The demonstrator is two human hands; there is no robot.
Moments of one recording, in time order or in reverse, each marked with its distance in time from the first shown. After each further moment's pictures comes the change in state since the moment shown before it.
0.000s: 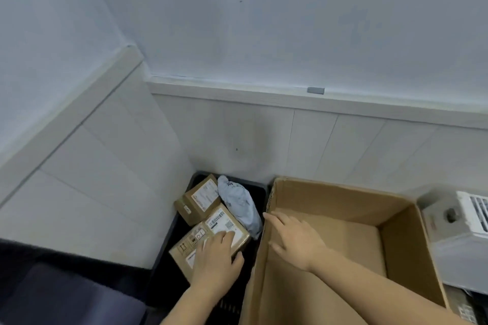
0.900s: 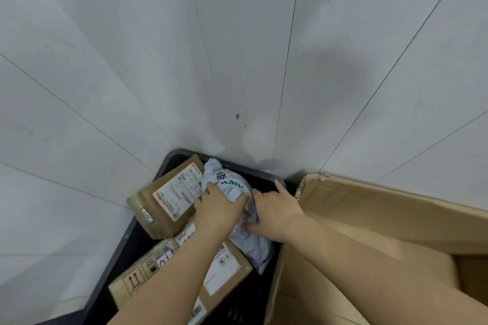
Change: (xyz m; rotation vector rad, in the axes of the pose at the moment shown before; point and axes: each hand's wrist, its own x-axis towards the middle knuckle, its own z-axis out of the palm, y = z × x) left_hand 0.296 -0.050 0.131 -0.391 0.014 -0.454; right_hand 0.273 0.072 0.115 -0.155 -0.156 -0.051
